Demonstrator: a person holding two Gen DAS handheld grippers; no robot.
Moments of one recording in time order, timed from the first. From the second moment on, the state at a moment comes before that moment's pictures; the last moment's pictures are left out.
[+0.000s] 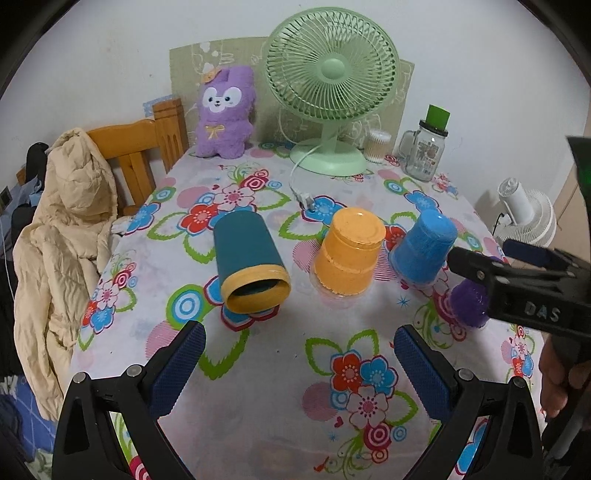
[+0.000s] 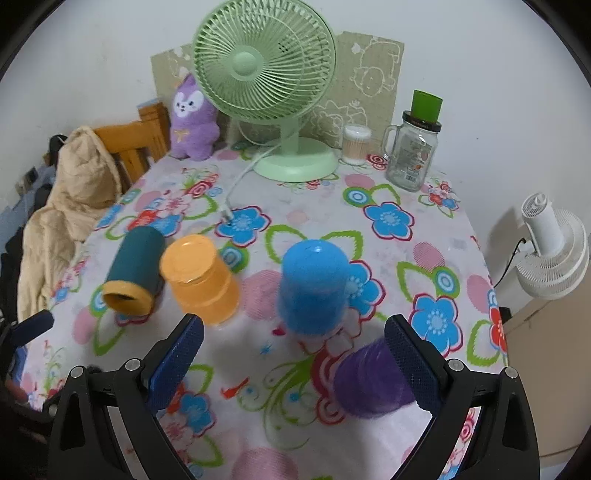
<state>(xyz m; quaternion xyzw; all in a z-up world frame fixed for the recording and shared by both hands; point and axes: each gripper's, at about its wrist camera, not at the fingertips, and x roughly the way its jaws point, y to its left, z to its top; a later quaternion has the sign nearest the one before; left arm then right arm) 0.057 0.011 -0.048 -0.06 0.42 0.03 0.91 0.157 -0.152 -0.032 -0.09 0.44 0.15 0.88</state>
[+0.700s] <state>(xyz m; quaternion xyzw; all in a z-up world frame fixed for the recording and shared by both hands) 0.113 -0.012 -0.071 -0.03 0.45 0.00 0.89 0.230 -0.148 -0.070 -0.07 0.51 0.11 0.85</state>
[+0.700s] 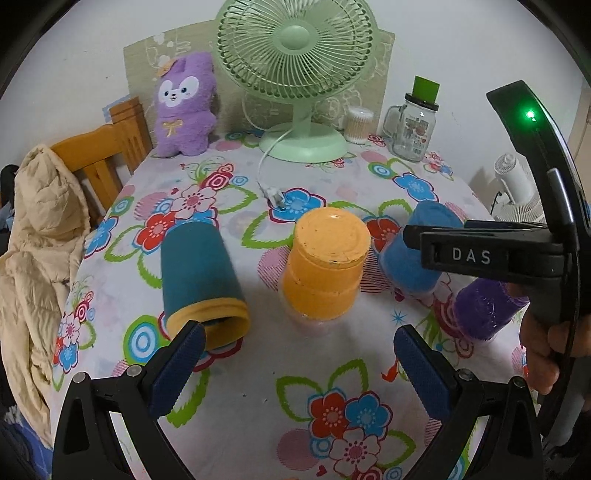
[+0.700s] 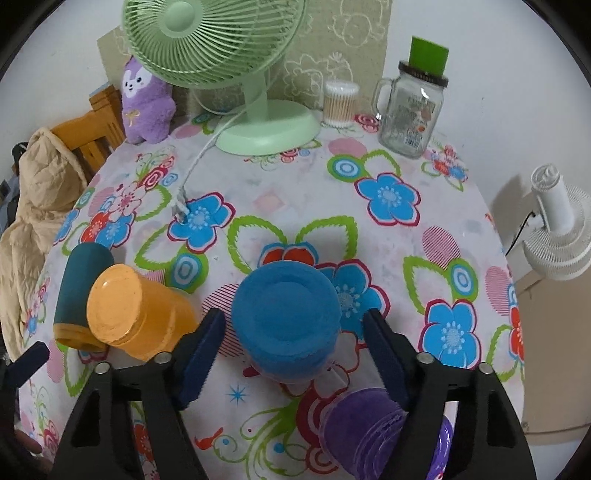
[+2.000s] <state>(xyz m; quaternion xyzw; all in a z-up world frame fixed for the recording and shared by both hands) 0.012 0.020 -0.052 -0.08 0.43 0.00 0.90 0.068 -0.176 -0.081 0.04 0.41 0.16 0.89</state>
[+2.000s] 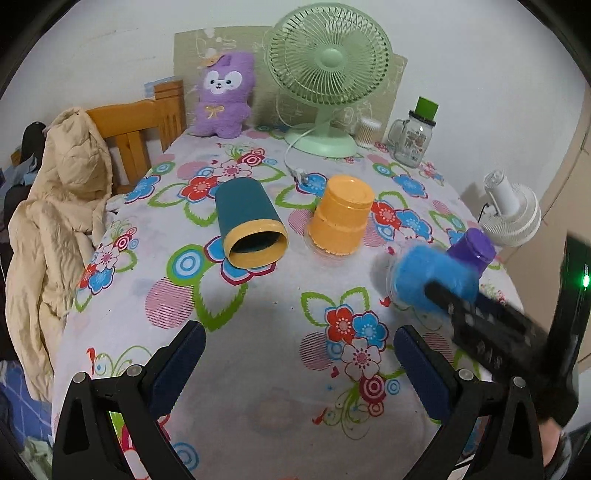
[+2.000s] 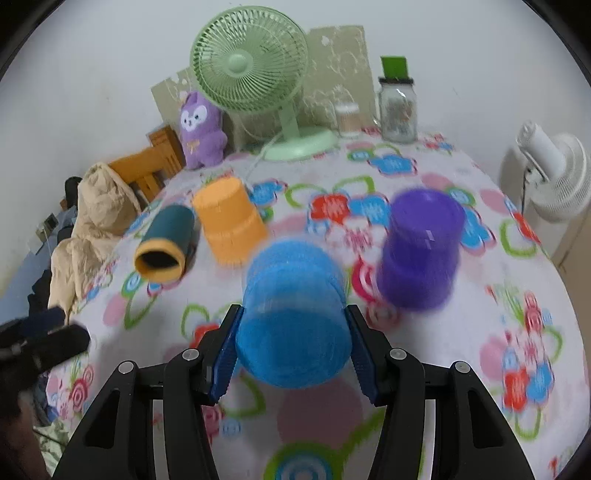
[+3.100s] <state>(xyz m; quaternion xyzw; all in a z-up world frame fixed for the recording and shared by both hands) -0.021 -0.039 -0.032 -0.05 0.42 -0.03 0.91 0.009 -0.181 -0.087 0.06 0.45 0.17 0.88</state>
